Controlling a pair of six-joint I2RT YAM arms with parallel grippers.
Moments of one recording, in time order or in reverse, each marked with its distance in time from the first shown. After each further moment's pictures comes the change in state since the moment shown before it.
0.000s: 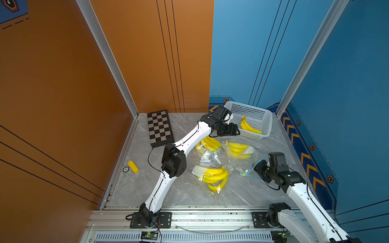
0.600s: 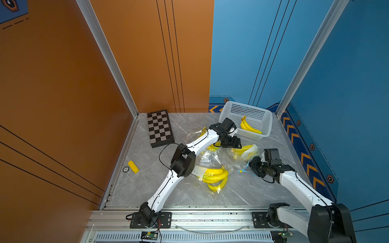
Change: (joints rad) left arm -0.066 0.147 0.022 0.009 0.066 0.069; right arm -0.029 0.313 -0.024 0.299 -0.143 -0.059
